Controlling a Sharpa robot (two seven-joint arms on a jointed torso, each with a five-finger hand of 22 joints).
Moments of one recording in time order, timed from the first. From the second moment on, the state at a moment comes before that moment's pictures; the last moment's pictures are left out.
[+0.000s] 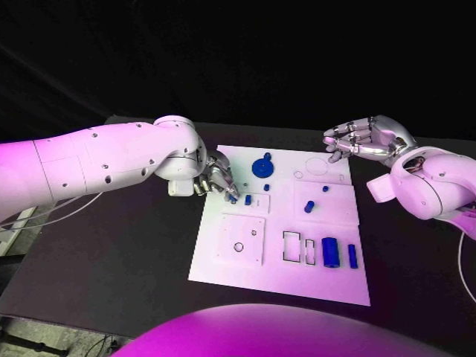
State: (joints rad) left arm 1.31 -0.74 -0.13 1.42 -0.83 0.32 -0.56; left_hand 1.00 -0.12 0.77 0.13 0.24 0.80 0.05 0.93 0.59 1.31 -0.02 1.26 0.90 1.47 -0.08 1.34 1.23 0.10 1.38 0.03 1.37 1.20; right arm 1.30 -0.83 -0.20 1.44 -0.41 -0.37 0.22; right_hand 1.25 -0.26 0.37 0.22 0.27 0.95 0.18 0.14 0.40 1.32 0.10 0.07 0.19 1.25 0.04 0.28 0.56 0.18 1.15 0.16 0.22 0.30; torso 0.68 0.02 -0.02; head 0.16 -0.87
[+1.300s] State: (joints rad) left arm 1.31 -0.66 -0.12 1.30 -0.85 0.51 -0.57; left_hand 1.00 -0.13 0.77 0.12 0.24 0.80 0.06 0.93 0.59 1.32 -0.02 1.27 0.92 1.47 -0.07 1.34 1.23 0.08 1.39 0.03 1.37 1.21; right arm 1.30 -0.82 -0.20 1.44 -0.41 -0.37 0.22; right_hand 1.25 -0.26 0.37 0.22 0.27 0.95 0.18 0.14 0.40 1.32 0.10 0.07 0.19 1.25 0.04 0.28 0.56 0.18 1.15 0.16 0.22 0.30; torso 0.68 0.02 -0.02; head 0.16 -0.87
